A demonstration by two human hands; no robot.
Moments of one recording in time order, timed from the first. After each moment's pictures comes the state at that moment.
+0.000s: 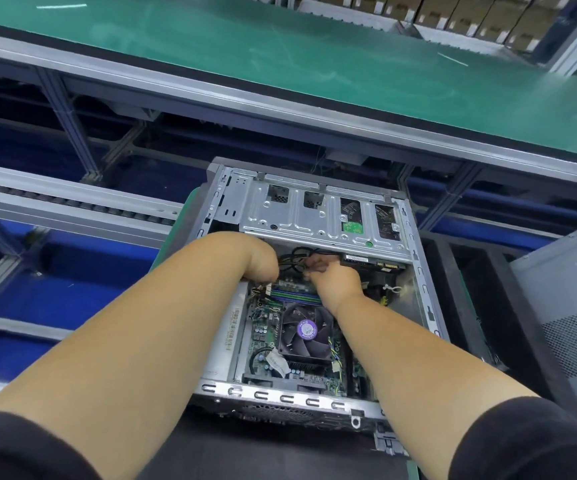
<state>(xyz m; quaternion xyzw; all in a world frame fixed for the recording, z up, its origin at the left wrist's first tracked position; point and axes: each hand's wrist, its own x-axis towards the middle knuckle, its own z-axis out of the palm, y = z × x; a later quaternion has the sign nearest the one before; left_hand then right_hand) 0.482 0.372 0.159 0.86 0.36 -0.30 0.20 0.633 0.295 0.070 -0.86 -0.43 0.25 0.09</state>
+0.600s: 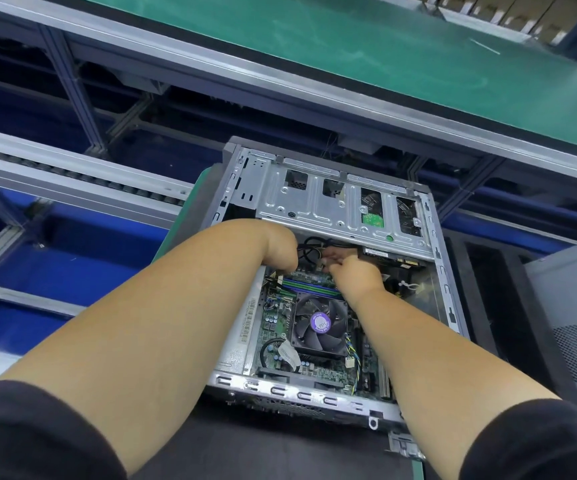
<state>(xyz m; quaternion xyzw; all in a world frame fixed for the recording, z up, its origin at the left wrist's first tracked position) 0.483 0.378 0.151 0.87 0.36 -0.25 0.24 0.648 0.301 0.058 -0.84 -0.44 0.28 0.10</state>
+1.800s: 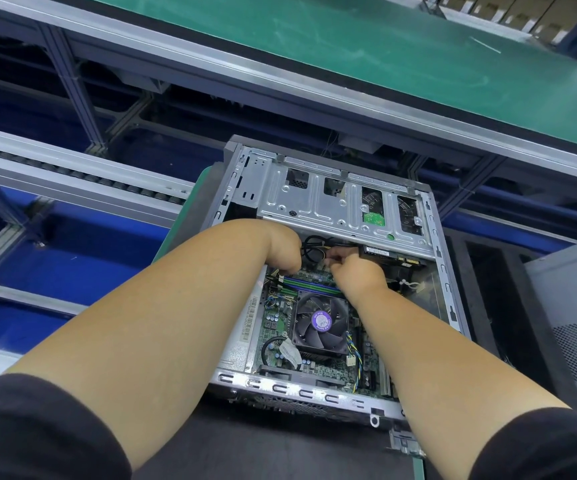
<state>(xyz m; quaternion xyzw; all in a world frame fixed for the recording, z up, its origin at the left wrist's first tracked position) 0.484 0.372 0.156 0.86 0.36 -0.25 0.25 0.654 0.303 0.049 -0.86 -0.46 0.23 0.05</state>
